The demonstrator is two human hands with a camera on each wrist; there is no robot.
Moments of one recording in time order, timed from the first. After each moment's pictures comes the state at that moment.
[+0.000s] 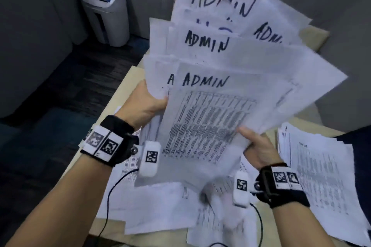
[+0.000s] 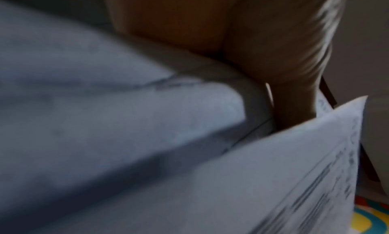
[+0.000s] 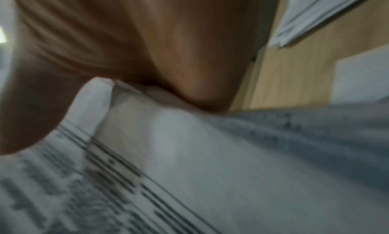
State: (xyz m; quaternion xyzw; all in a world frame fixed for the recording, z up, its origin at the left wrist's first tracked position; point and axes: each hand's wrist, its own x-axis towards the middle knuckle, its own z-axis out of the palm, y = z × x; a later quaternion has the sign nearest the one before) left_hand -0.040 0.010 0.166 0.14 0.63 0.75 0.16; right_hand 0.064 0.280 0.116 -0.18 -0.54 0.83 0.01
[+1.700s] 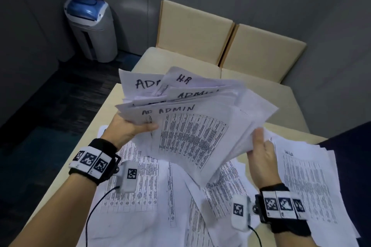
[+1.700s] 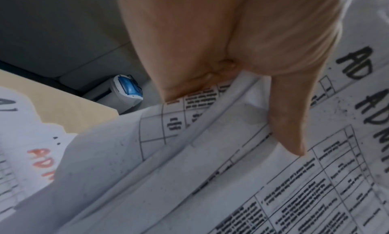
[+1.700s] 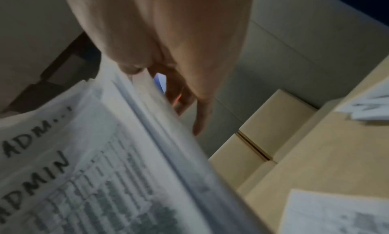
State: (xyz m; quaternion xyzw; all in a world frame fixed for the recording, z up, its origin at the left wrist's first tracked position) left_hand -0.064 0.013 0.118 0.10 0.66 0.73 0.15; right_hand 0.083 0.311 0.130 -0.23 -0.74 0.62 0.17
